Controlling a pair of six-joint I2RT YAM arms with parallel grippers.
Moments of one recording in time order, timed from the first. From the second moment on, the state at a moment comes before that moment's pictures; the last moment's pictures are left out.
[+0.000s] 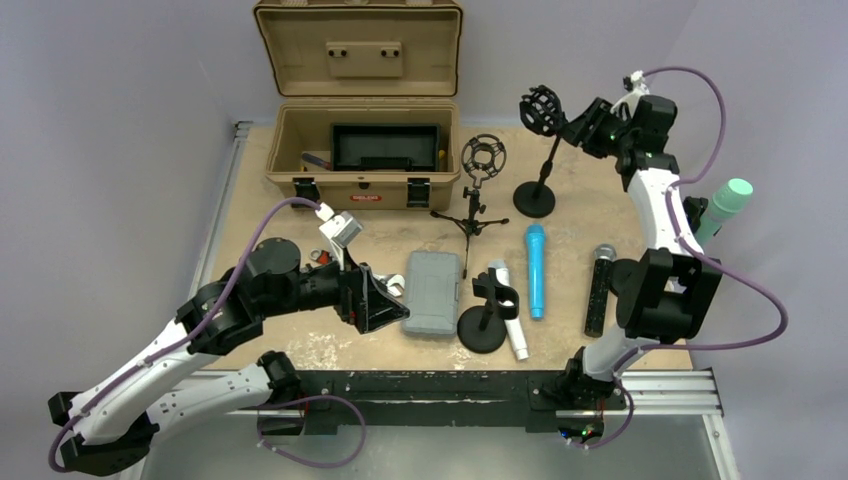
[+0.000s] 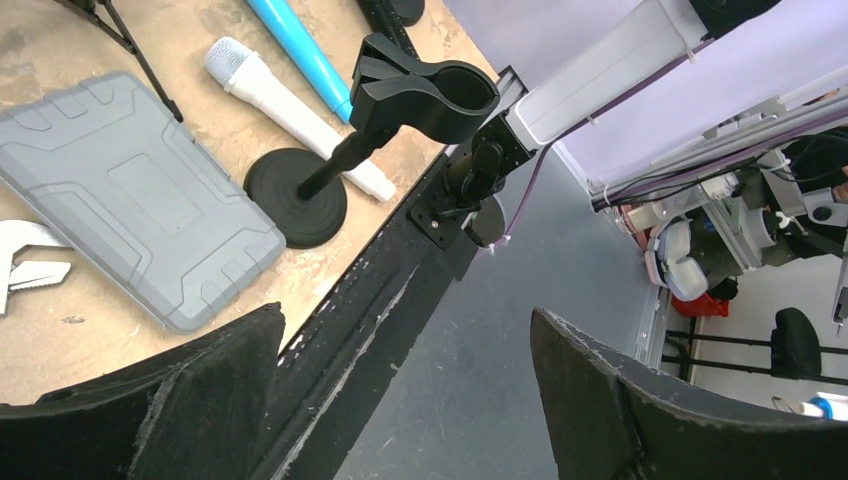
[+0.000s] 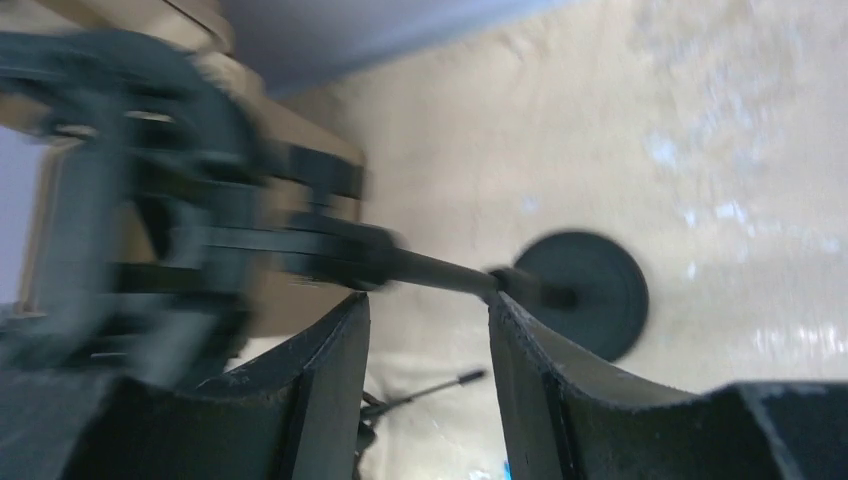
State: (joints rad) left arm -0.94 0.71 1.01 -0.62 0.26 -0.60; right arm -0.20 1.64 1.45 -0.23 -0.50 0.41
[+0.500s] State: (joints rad) left arm -0.94 0.71 1.01 -0.62 0.25 -0.60; right arm -0.20 1.64 1.39 -0.35 -0.43 0.40
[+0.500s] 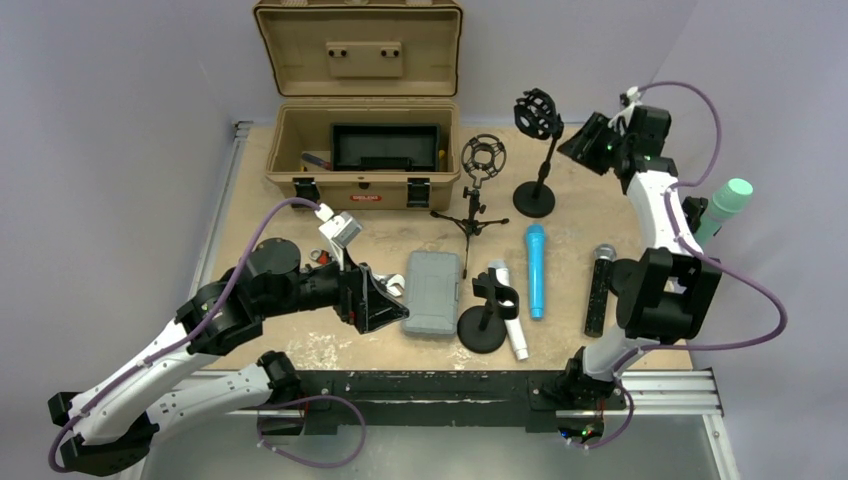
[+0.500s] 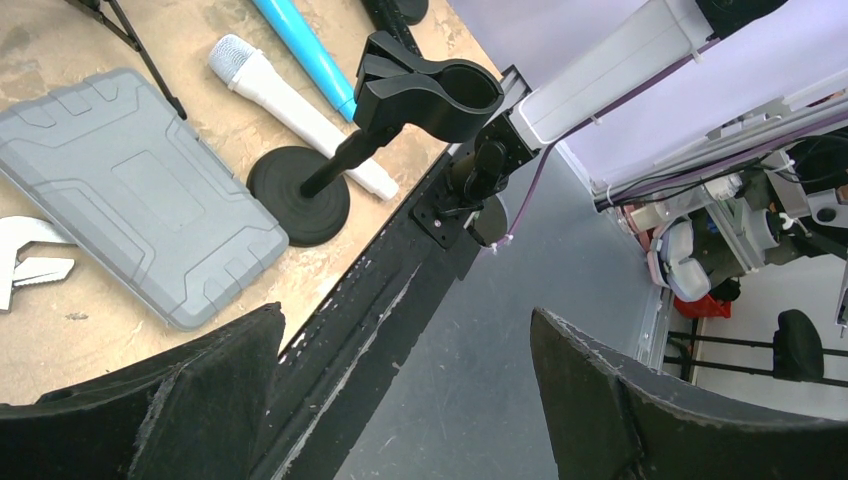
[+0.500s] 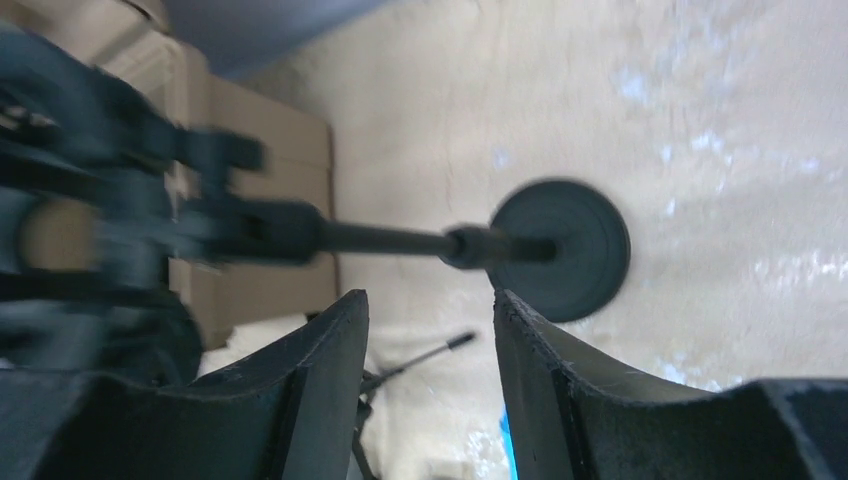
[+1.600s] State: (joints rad) left arm -0.94 0.72 1.01 -0.62 0.26 -0.60; right arm -0.17 1.65 1.51 -0.24 -0.40 0.48
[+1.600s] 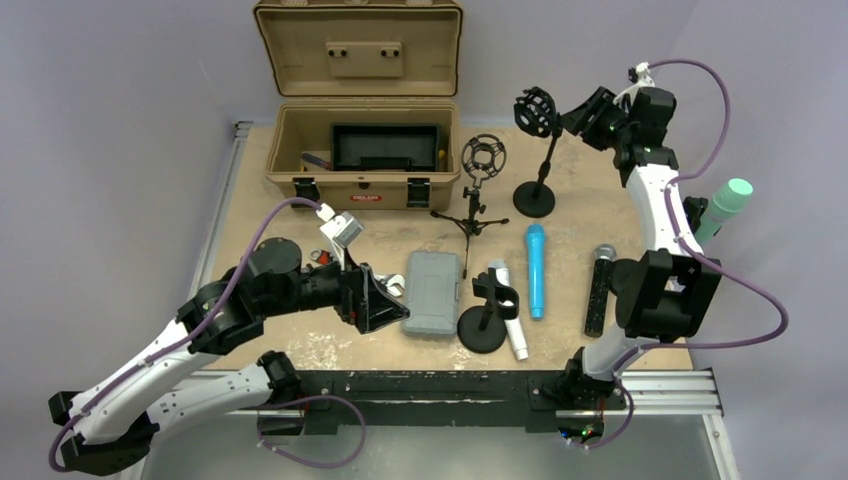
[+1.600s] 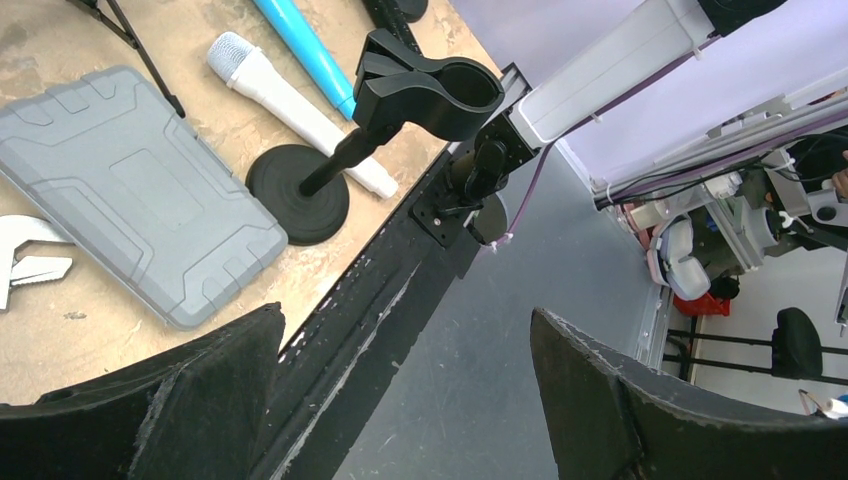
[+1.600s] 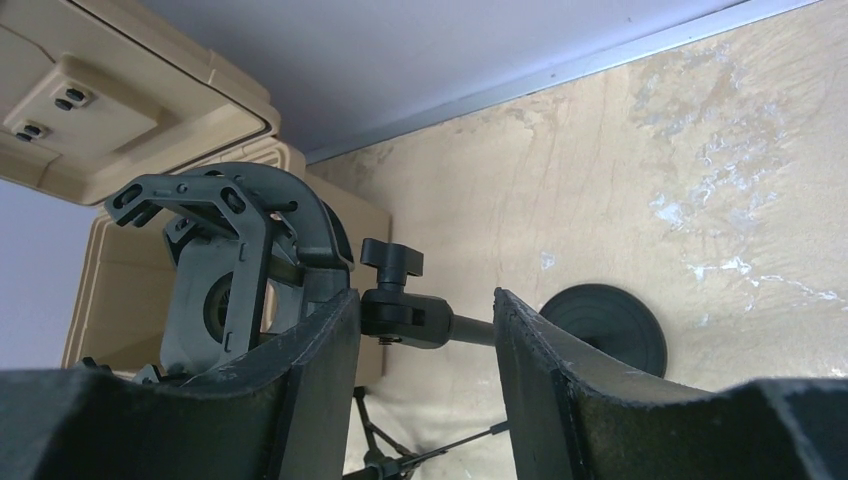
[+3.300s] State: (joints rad) left arm -0.94 0.68 1.01 -0.61 0.30 -0.60; right arm -0.13 1.38 1.50 -0.50 -0.09 0.32
